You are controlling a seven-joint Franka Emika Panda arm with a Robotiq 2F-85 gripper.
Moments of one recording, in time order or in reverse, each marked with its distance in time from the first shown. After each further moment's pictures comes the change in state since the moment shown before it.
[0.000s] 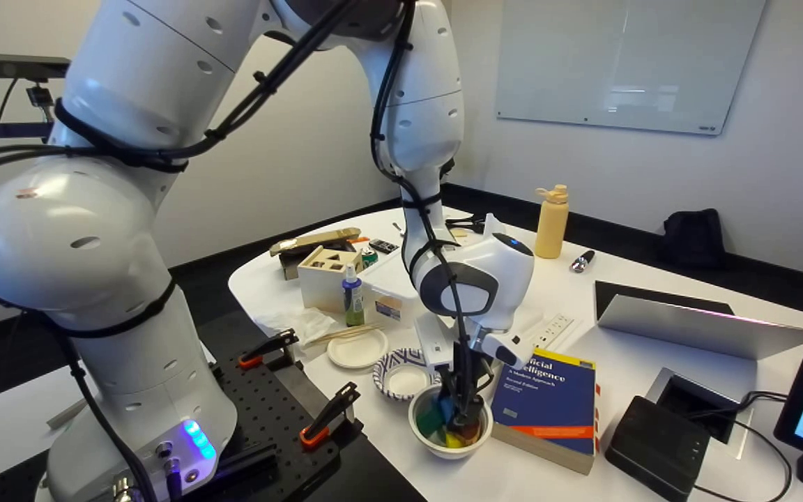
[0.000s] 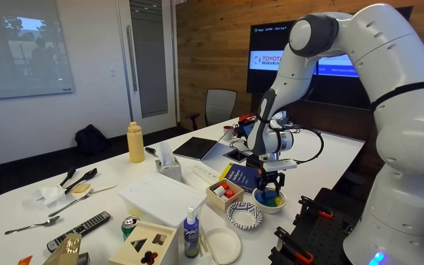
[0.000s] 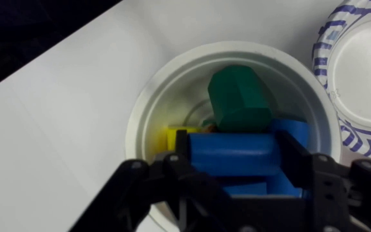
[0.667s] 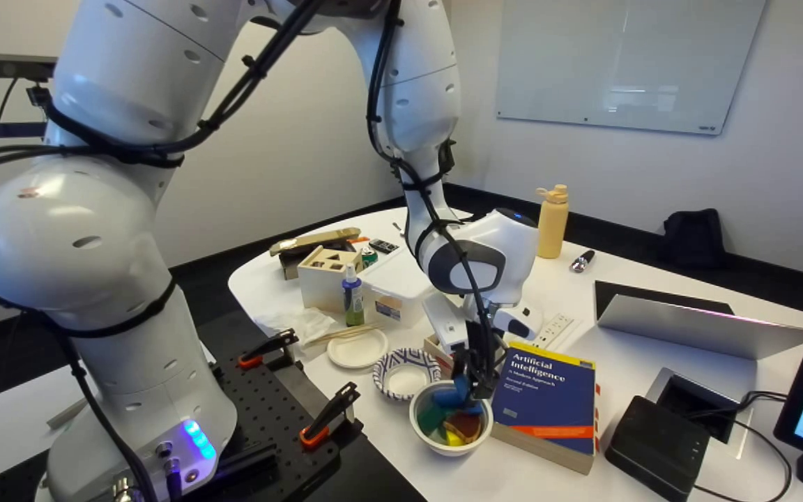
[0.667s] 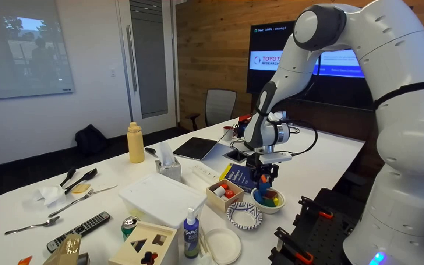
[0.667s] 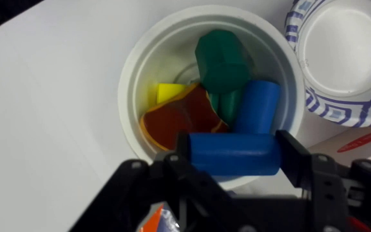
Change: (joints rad) arm 0.011 -0.066 0.012 0.015 -0.031 -0.005 -0.035
